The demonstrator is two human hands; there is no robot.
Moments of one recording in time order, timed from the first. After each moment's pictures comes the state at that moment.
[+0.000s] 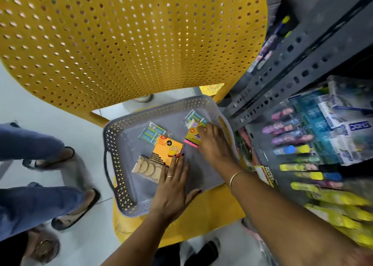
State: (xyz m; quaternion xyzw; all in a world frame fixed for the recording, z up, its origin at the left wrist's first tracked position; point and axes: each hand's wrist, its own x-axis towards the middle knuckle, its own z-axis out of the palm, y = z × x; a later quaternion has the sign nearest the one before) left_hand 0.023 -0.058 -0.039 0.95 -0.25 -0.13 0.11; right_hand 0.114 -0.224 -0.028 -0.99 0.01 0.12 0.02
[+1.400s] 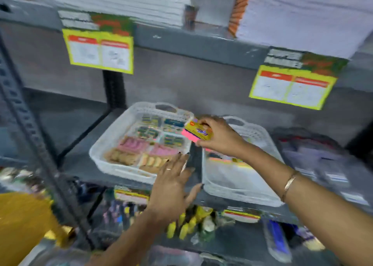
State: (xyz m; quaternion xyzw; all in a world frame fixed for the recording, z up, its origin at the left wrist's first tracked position) left_hand -0.087 -0.314 0.379 0.61 -0.71 0.07 0.34; right_hand -0.208 -0.446 0.488 -0.89 0.41 -0.16 0.12
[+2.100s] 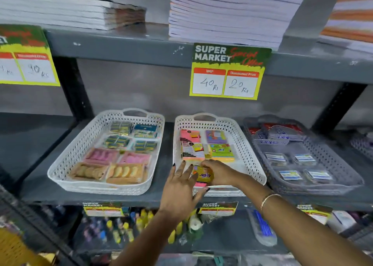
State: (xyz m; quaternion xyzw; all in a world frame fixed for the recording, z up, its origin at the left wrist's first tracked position) left_hand -0.169 -0.363 0.357 0.61 -0.77 0.03 0.19; right_hand -0.320 -0.472 0.367 -0.85 0.48 0.00 0.23
